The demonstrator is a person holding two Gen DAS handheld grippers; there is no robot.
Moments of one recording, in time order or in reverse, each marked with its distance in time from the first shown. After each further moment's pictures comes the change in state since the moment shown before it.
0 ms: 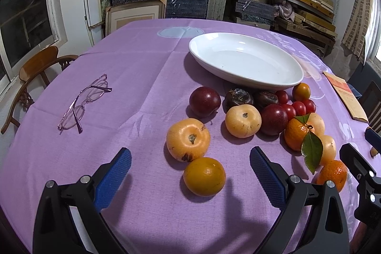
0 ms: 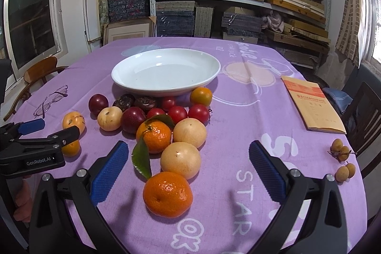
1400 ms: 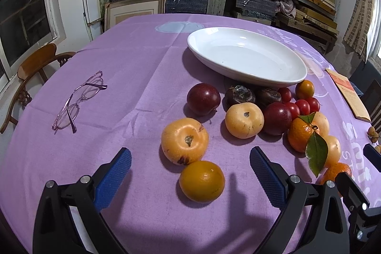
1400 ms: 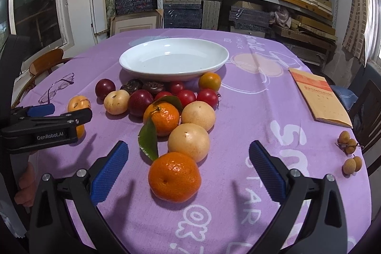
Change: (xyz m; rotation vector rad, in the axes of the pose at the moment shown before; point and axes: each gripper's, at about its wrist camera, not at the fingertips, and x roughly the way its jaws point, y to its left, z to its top) left arm 0.014 -0.003 0.001 -0.004 0.027 0.007; right arm 0.006 0.006 -0.020 -0.027 0.037 0.044
